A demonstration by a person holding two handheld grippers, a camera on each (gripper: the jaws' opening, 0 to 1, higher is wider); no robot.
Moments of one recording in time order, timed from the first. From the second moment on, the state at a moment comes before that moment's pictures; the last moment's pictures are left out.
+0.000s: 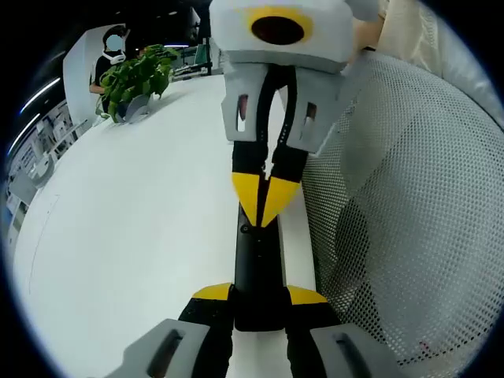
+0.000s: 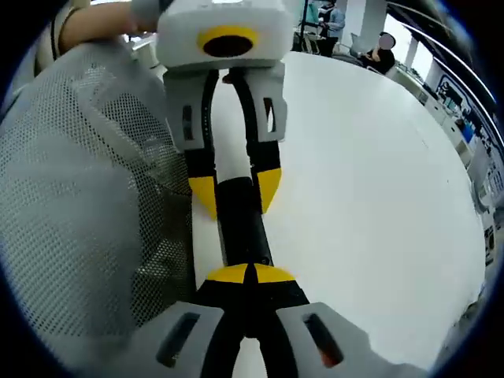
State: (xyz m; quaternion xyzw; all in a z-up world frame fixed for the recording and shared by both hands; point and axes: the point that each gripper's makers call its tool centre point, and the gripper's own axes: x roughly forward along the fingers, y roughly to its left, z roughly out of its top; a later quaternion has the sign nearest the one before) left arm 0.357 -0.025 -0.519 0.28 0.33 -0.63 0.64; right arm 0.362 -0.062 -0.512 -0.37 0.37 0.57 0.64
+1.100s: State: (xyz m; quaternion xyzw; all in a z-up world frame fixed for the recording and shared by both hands) left arm 0.356 -0.025 -0.521 0.29 0.35 -0.59 0.67; right arm 0.361 -0.062 -0.512 -0.35 0.44 0.53 0.64
